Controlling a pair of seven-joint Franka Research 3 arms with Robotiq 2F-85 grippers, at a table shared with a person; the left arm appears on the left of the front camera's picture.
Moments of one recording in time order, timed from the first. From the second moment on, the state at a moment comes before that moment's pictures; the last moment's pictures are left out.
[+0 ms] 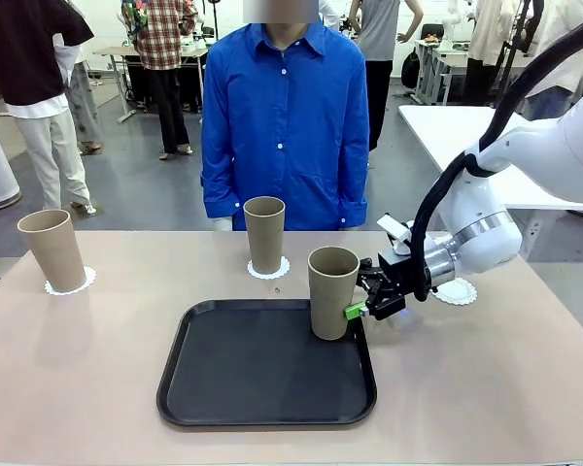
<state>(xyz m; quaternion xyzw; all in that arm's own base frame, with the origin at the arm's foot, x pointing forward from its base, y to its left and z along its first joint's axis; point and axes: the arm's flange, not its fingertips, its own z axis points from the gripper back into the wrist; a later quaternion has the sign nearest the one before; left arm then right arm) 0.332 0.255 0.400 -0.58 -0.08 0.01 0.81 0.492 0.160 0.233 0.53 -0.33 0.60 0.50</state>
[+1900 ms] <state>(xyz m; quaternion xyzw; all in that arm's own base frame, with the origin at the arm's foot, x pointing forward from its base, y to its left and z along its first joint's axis) 0.332 0.255 0.400 -0.58 -0.08 0.01 0.81 0.456 0.198 0.297 0.53 -0.33 0.61 0.49</state>
